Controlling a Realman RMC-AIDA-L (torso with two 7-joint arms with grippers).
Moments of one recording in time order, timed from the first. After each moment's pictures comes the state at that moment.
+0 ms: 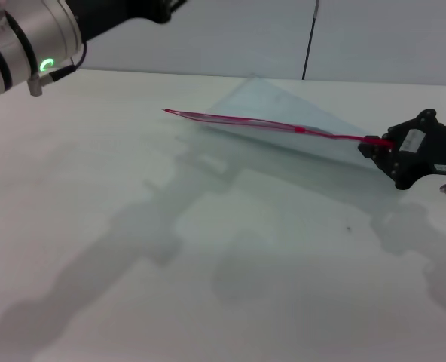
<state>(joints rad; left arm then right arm) -0.29 -1.90 1.63 1.39 -1.93 -0.50 1.62 0.35 2.03 -1.38 -1.35 -2.11 -1.05 1.81</state>
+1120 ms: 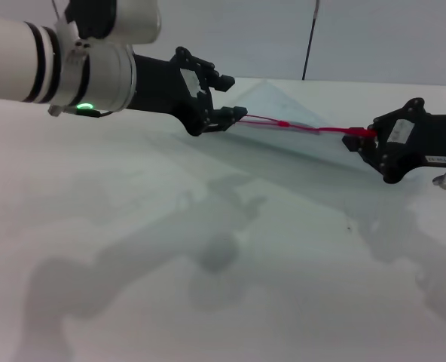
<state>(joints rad) -0.52 -1.95 1.47 1.36 -1.13 -1.07 1.27 0.35 2.03 -1.39 -1.43 -2.08 -1.13 1.86</state>
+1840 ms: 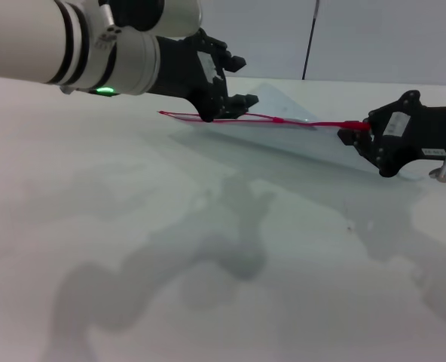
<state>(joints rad) -0.54 -2.00 1.49 1.52 -0.90 -1.10 1.16 0.37 2.03 -1.39 -1.44 -2.08 -1.14 1.87</state>
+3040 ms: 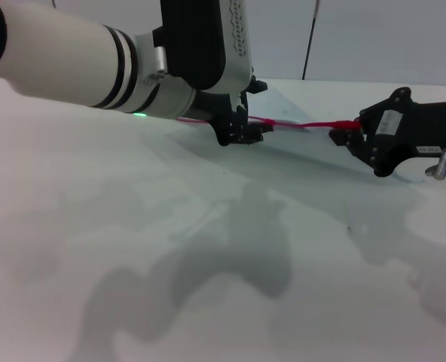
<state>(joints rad) -0.56 -2.02 1.63 1.52 -0.76 -1.04 1.19 0.41 2.03 -1.37 -1.44 -2.08 -1.21 1.87</state>
